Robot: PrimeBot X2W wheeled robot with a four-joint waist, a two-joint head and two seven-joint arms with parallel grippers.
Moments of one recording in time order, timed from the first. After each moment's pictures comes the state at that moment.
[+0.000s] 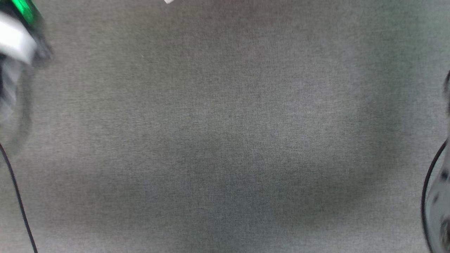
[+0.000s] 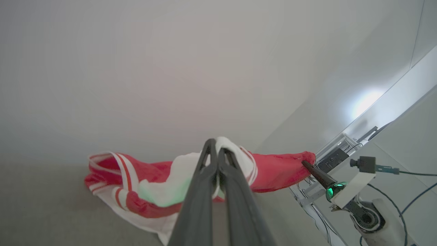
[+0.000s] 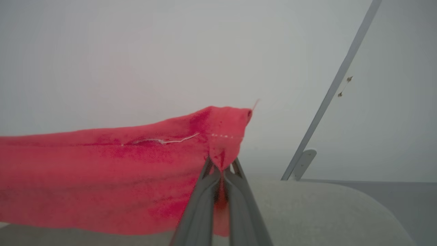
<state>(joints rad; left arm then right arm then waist) -1.08 0.86 -0.74 0.11 -1.62 -0.13 -0.20 -1.15 -0.16 -0.18 0.48 0.03 0.13 0.26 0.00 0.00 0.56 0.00</state>
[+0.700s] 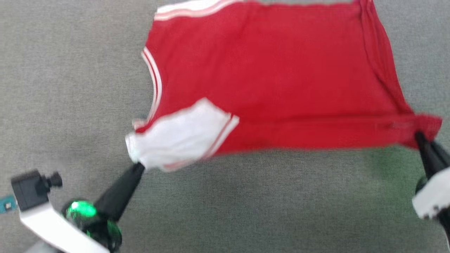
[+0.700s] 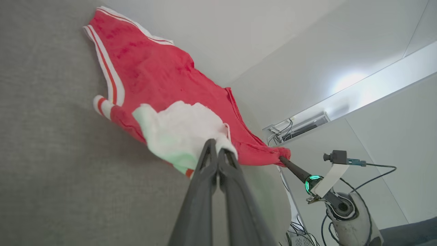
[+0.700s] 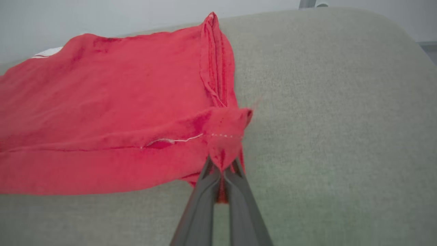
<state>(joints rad) -0.15 0.87 -0.62 -0.33 -1.49 -0.13 -0.26 -0.07 -0.12 -0.27 -0.30 0.34 0.13 0.56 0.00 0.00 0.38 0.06</state>
